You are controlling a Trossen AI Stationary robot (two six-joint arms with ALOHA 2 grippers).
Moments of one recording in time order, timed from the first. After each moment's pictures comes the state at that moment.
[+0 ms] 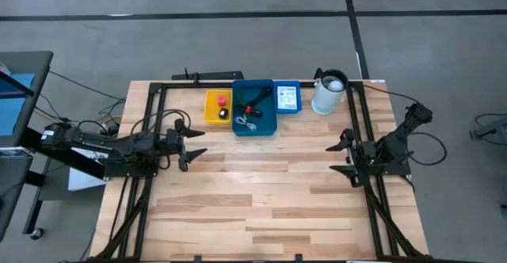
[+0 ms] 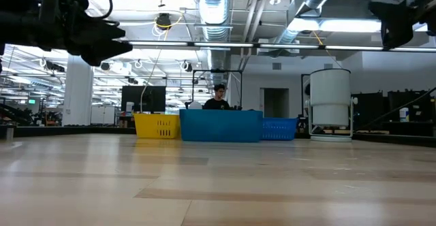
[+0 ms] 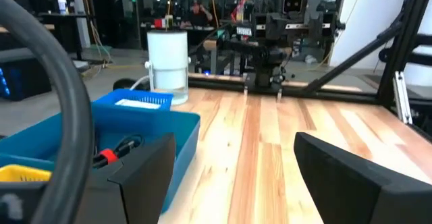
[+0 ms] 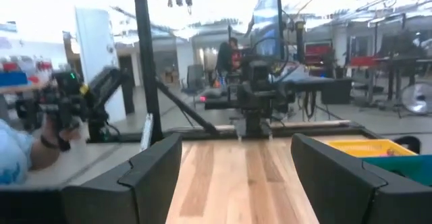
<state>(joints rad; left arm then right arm) -0.09 0.46 0.01 0.48 -0.27 -0.04 0.72 0.00 0.02 0.19 0.60 -0.08</state>
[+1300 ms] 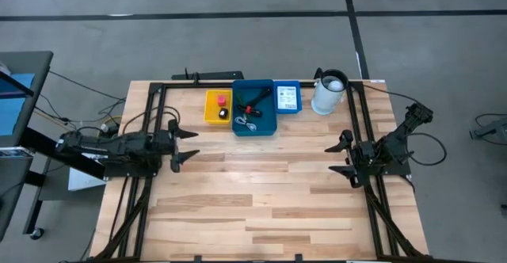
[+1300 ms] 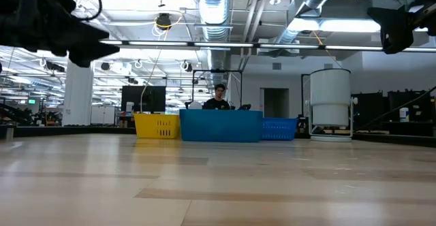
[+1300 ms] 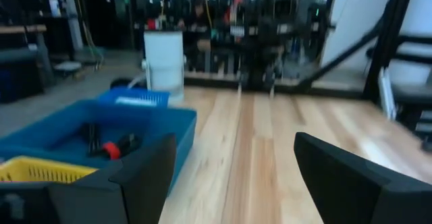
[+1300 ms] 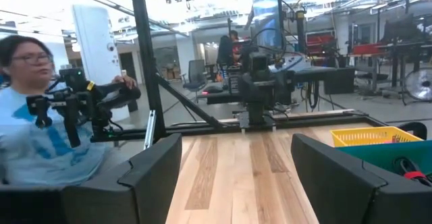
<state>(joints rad) -0.12 0.08 0.01 0.06 -0.27 -0.05 0.72 0.01 0.01 0.18 0.60 -0.03</state>
